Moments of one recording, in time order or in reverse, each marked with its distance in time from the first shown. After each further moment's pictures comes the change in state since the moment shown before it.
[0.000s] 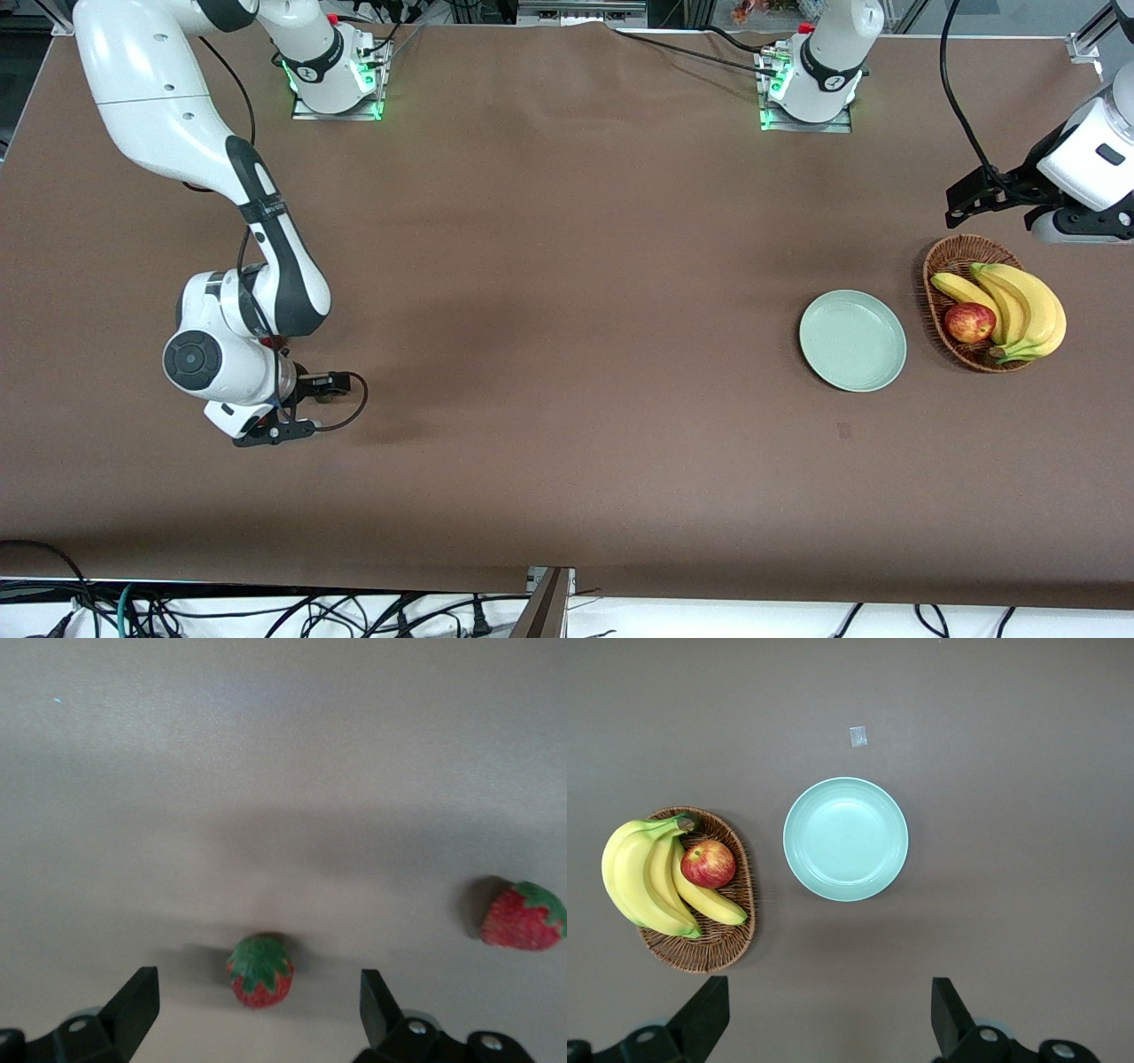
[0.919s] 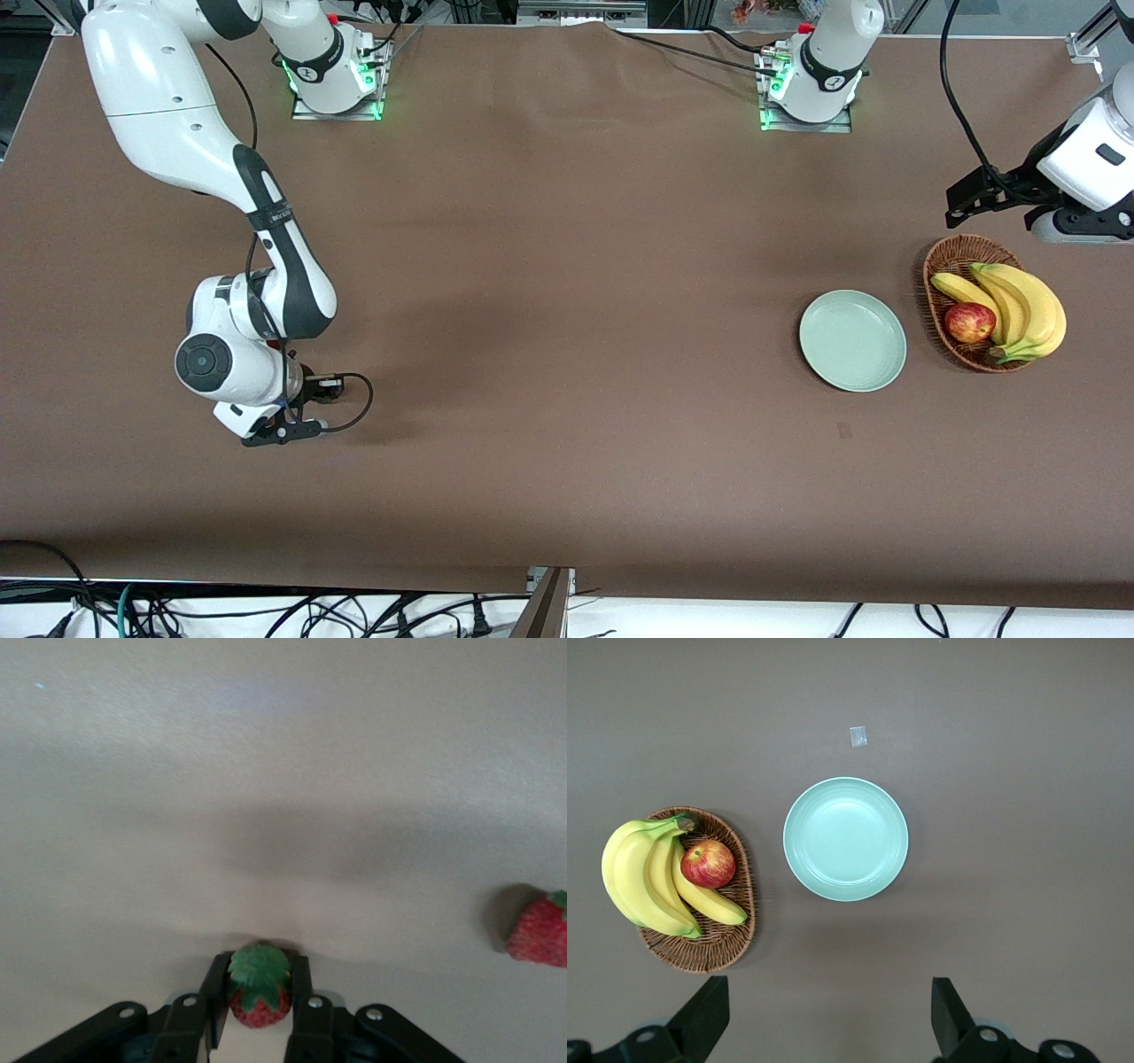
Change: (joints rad) left arm 0.000 0.000 0.000 0.000 0.000 0.000 0.000; right arm 0.007 0.016 0.003 -0.001 0.000 0.022 0.000
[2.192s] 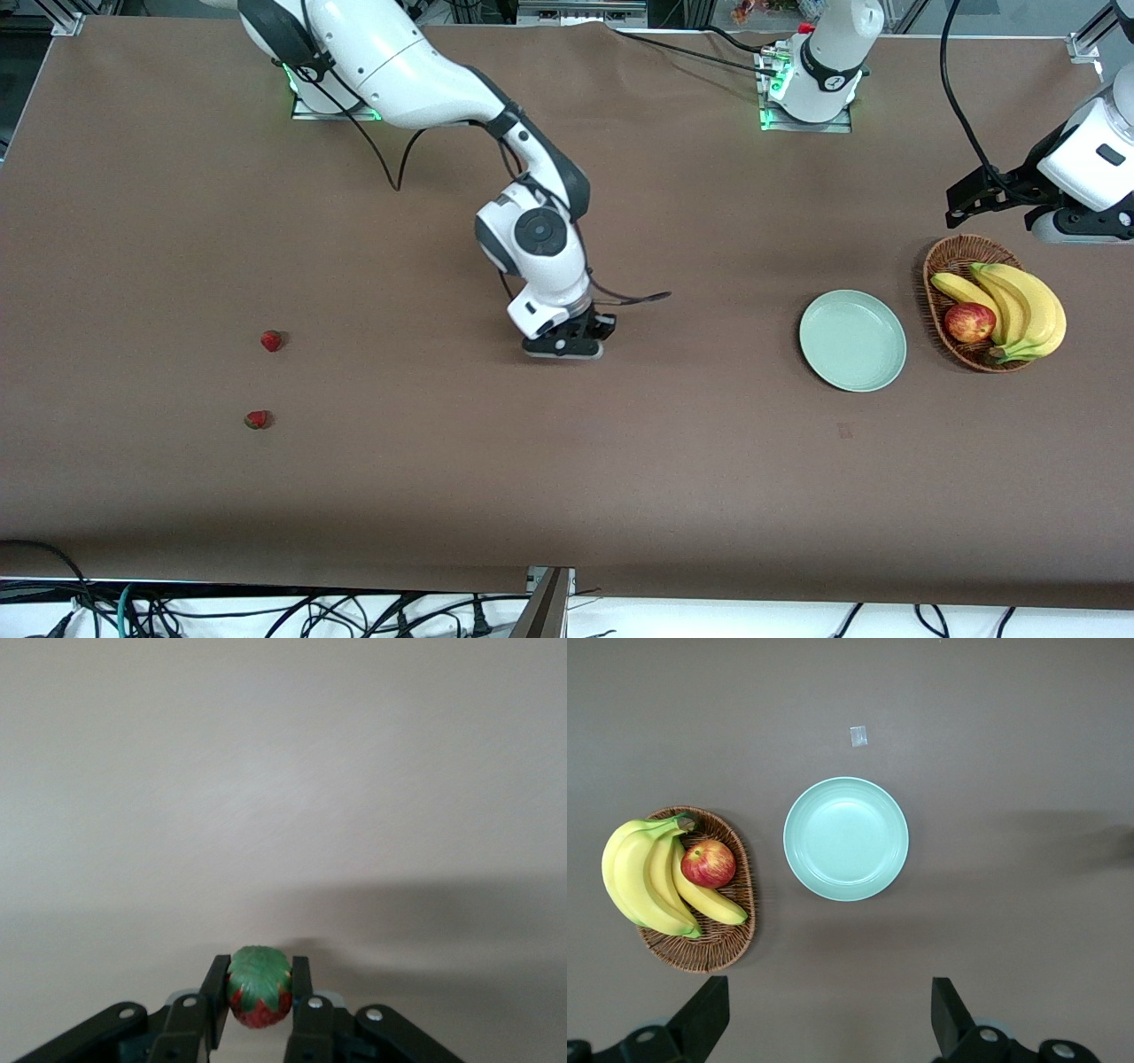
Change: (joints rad) left arm -0.001 0.000 0.001 0.000 0.000 0.000 0.000; right arm 0.632 0.149 0.040 0.268 0.001 0.167 0.931
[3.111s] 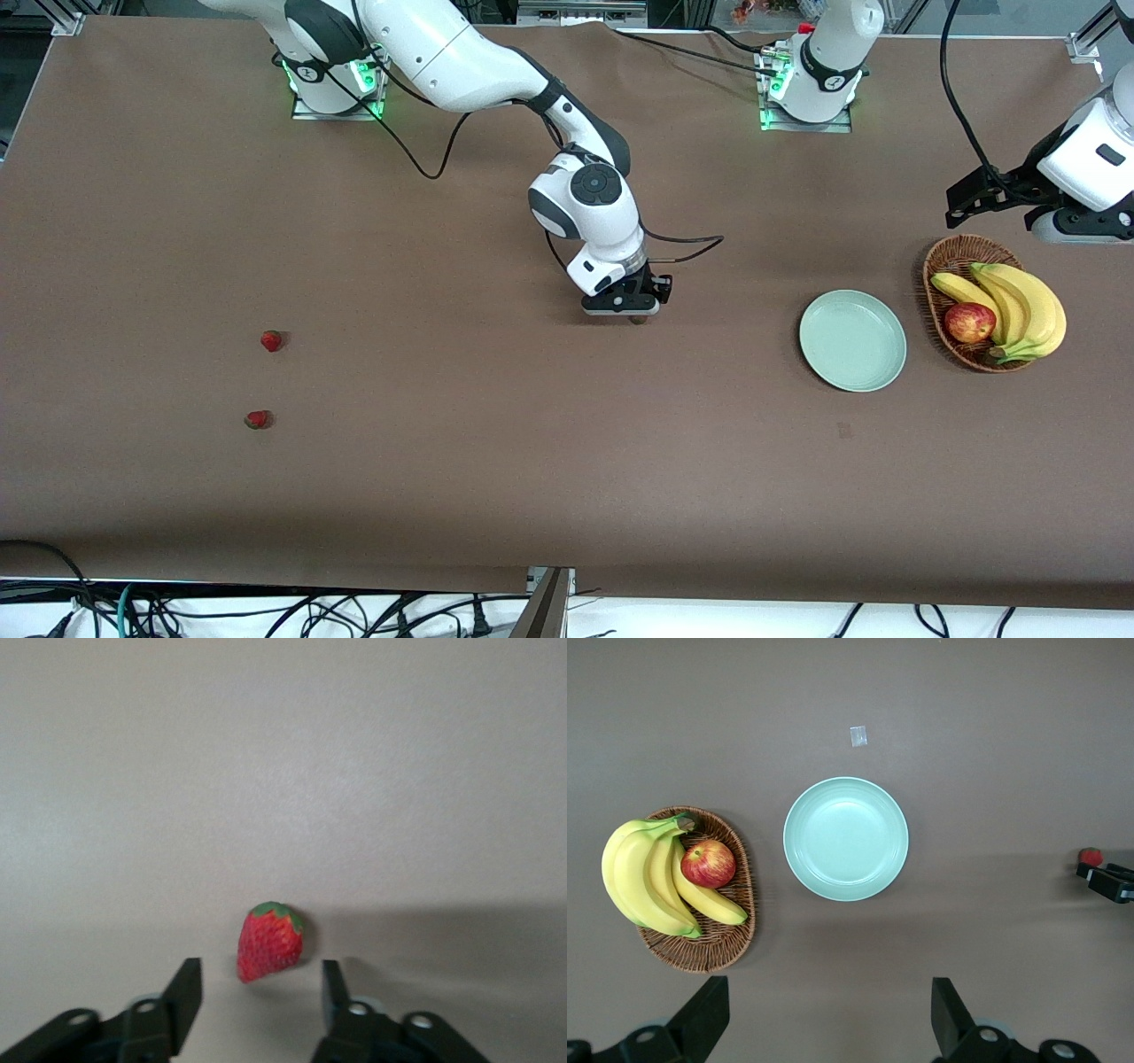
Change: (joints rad) left arm -0.001 0.000 0.000 0.000 0.000 0.000 0.000; right arm 0.114 0.070 -0.009 0.057 0.000 0.092 0.115
